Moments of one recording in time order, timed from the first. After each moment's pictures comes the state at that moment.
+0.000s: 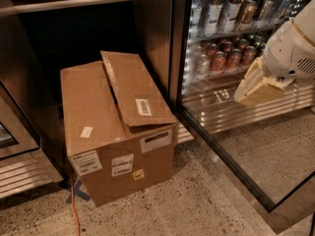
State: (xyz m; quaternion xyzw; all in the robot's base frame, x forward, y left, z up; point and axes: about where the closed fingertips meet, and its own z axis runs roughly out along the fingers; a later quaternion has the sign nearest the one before) arm 0.454 -0.189 0.929 -0.63 0.75 0.10 0.18
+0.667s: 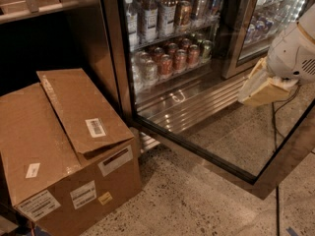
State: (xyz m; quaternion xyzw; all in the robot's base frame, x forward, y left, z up) arm 0.454 -0.189 0.929 -0.63 0.75 0.10 0.18
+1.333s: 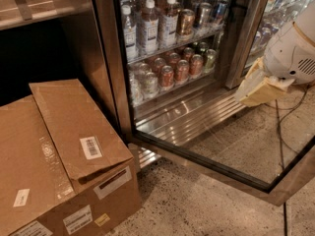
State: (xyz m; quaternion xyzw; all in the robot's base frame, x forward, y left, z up) arm 0.454 -0.189 0.929 -0.63 0.75 0.10 0.18
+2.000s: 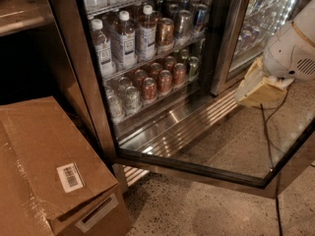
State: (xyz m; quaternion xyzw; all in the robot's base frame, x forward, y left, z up) arm 0.454 -0.189 0.929 -0.63 0.75 0.10 0.18
